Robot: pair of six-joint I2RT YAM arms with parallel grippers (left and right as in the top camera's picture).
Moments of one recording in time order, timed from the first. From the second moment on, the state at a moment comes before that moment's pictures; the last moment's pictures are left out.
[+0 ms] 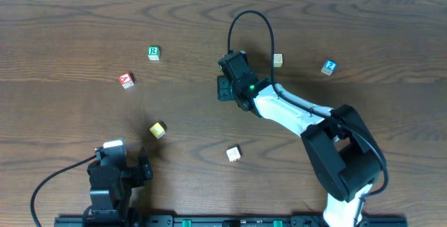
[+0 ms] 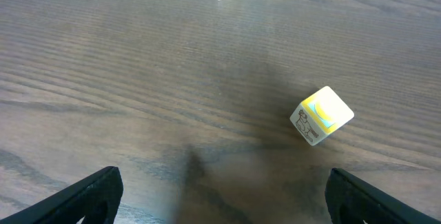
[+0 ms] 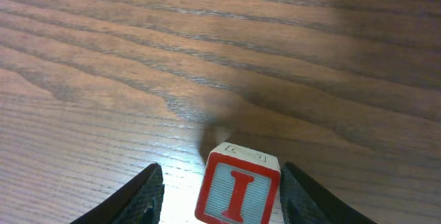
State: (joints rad) left arm 0.00 0.01 0.18 -0.81 -0.11 -0.12; right arm 0.61 1.97 1.20 -0.22 0.08 0.52
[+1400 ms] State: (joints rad) left arm 0.00 0.01 0.18 -0.81 -0.11 -0.12; right arm 0.08 1.79 1.41 -0.61 0.21 0.44
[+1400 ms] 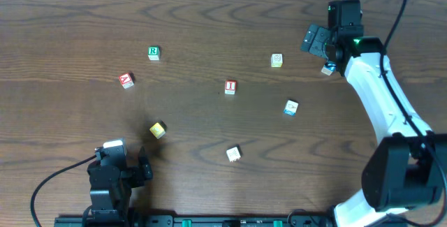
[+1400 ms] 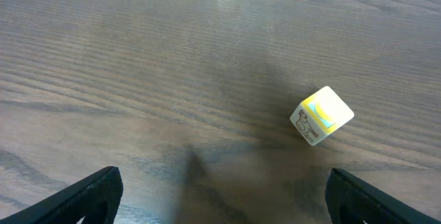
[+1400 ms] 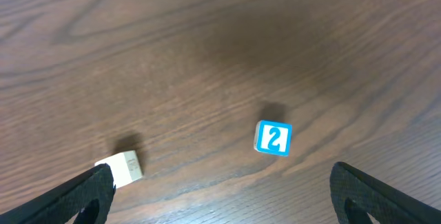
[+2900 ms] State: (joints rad) left arm 0.00 0.01 0.18 -0.81 -0.11 -0.12; right arm -0.07 2.07 1.41 -0.54 0.10 0.51
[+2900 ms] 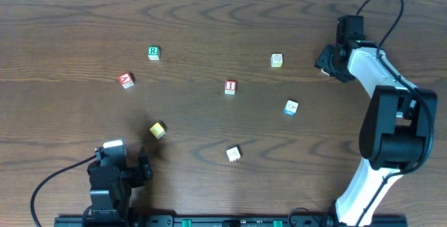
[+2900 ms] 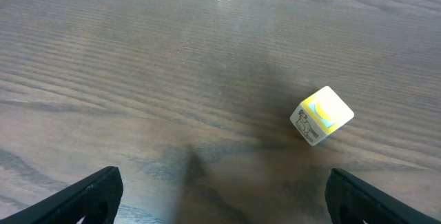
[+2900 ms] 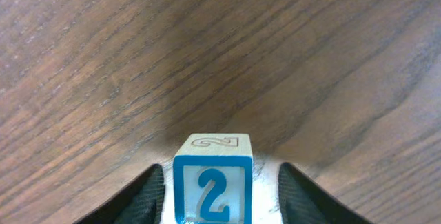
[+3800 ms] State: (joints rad) left arm 0.00 0.01 0.18 -0.81 -0.11 -0.12; right arm -0.06 2.07 1.52 -0.56 -0.04 0.49
